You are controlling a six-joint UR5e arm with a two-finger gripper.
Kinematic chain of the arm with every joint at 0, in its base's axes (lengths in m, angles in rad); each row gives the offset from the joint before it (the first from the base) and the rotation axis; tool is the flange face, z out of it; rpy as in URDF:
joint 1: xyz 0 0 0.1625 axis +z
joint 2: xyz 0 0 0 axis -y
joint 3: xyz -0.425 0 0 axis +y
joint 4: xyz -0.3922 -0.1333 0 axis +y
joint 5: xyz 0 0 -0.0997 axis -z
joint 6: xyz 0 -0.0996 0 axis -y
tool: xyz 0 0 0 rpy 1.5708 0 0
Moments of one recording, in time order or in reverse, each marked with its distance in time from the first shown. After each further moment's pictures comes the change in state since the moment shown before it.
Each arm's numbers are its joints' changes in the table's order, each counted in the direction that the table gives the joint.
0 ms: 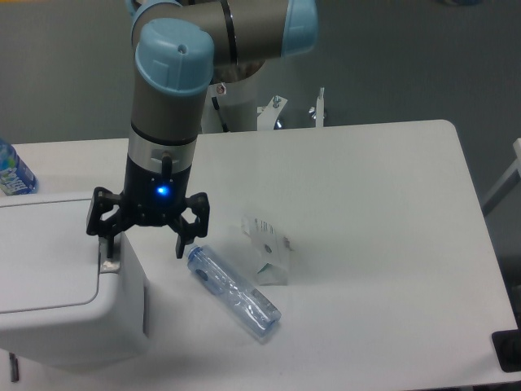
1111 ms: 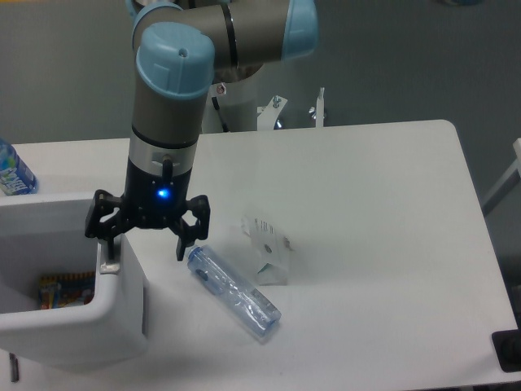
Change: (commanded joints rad) arm 0.000 -0.002 -0.017 -0.002 0.000 0.006
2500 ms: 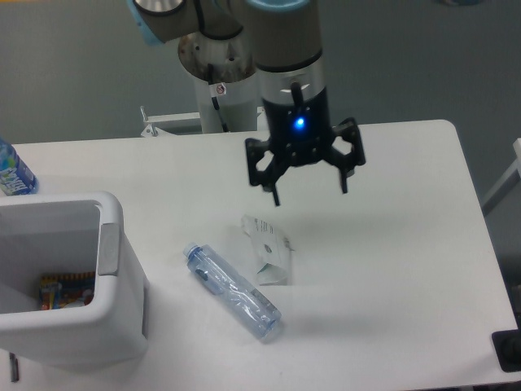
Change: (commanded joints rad) arm 0.291 0.160 0.090 0.067 0.357 0.514
